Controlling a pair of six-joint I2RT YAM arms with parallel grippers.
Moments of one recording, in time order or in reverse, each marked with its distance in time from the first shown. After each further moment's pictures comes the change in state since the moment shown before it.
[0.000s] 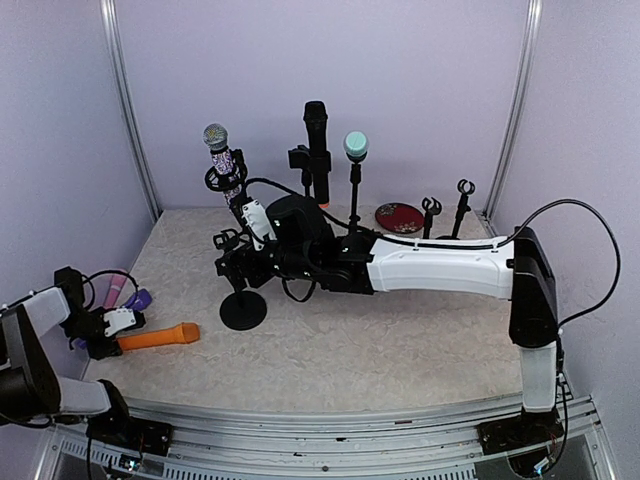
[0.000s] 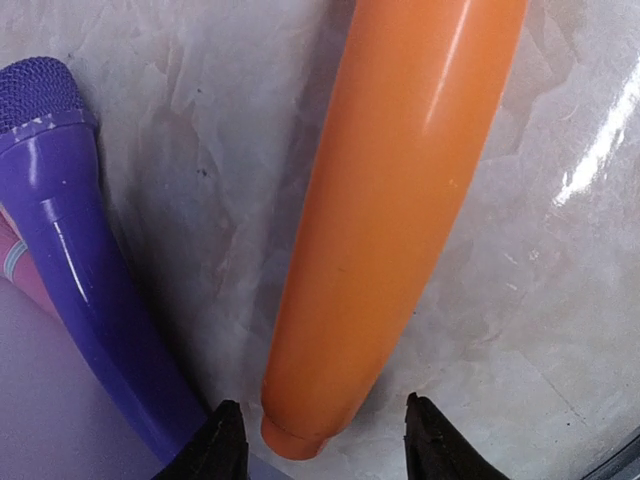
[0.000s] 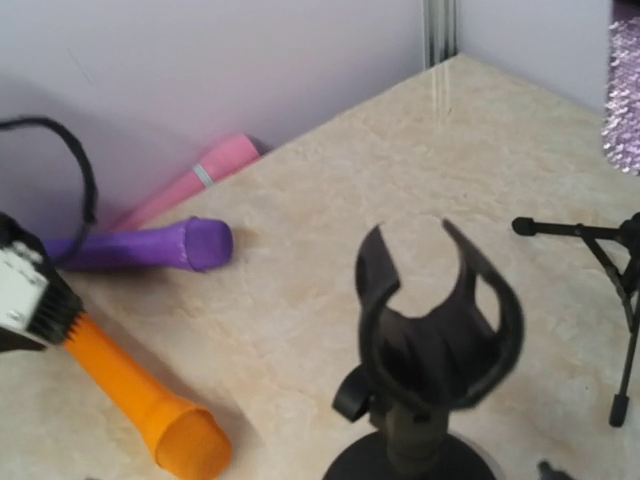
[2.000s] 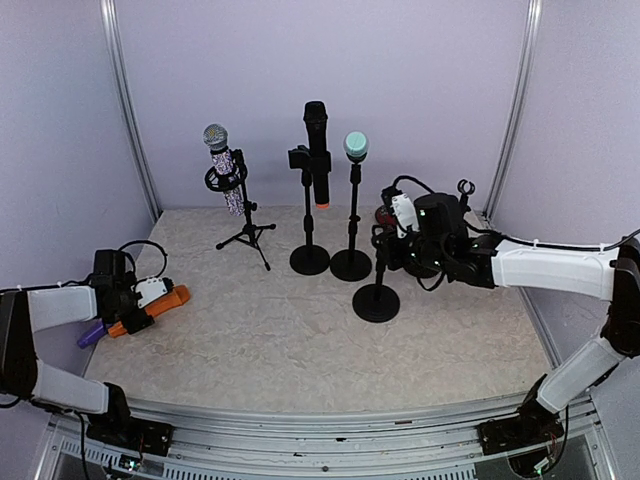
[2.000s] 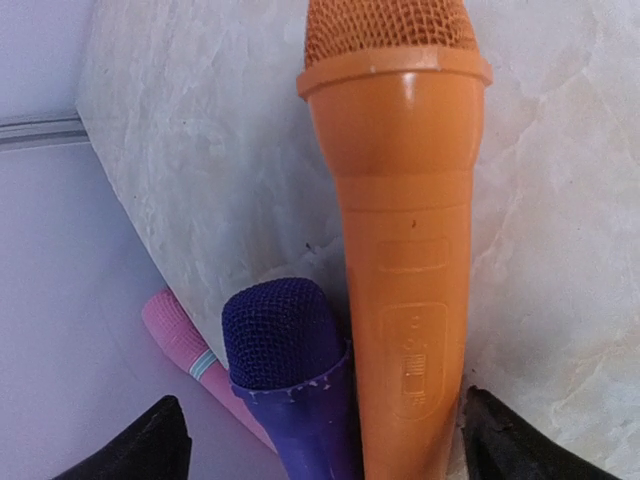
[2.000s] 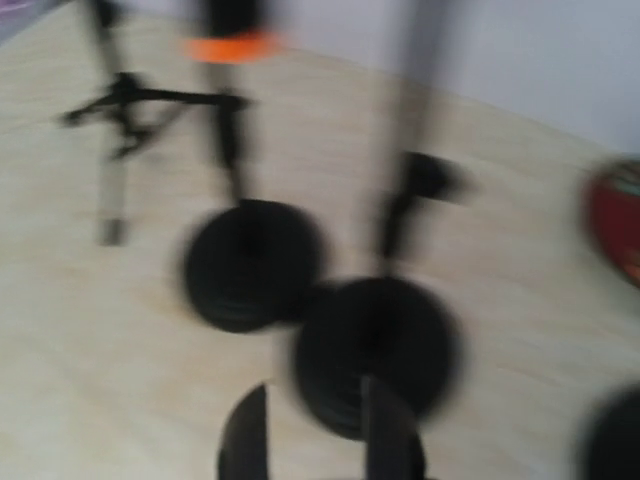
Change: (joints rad) left arm -0.425 0.134 -0.038 0.565 -0.260 -0.357; right arm -0.386 -0.549 -0.731 0.075 0.076 -0.079
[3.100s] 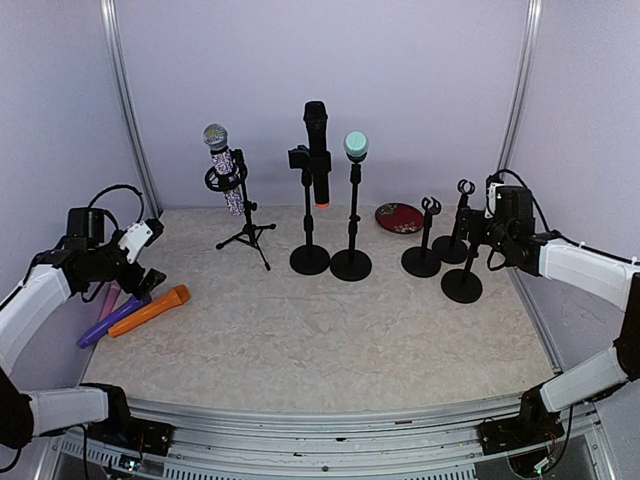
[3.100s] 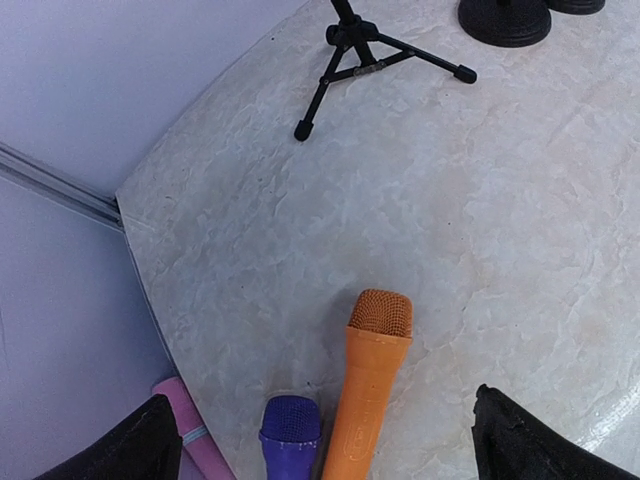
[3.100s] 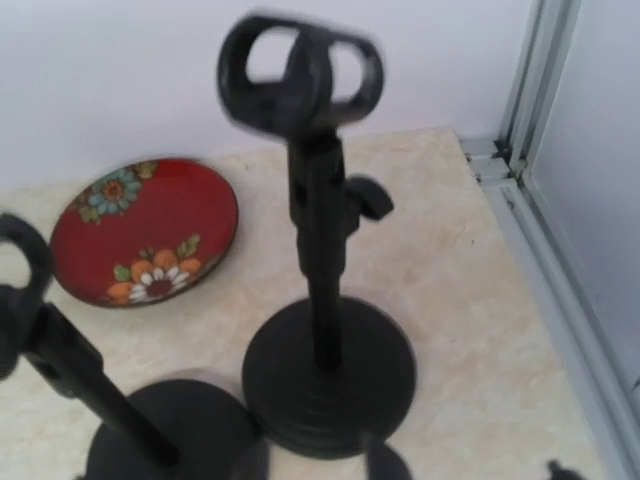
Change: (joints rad) left arm -0.047 -0.239 0.299 -0.381 0.365 -0.431; right arm -0.512 -0.177 -0.151 0.001 0.130 0.076
